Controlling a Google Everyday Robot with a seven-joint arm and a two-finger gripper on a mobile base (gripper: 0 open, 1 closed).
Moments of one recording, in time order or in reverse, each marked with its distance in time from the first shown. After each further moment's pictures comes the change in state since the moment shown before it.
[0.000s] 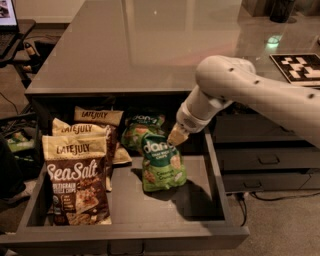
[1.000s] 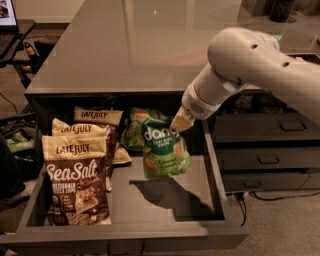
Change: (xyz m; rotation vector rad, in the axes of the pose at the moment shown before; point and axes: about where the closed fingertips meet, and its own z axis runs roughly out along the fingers) arm -0.015 0.009 -0.071 0.078 -0.055 -0.027
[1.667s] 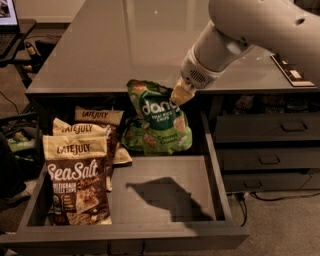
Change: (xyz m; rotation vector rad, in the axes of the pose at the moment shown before) arm -0.045 -0.021 -0.066 0.088 -0.003 -0.025
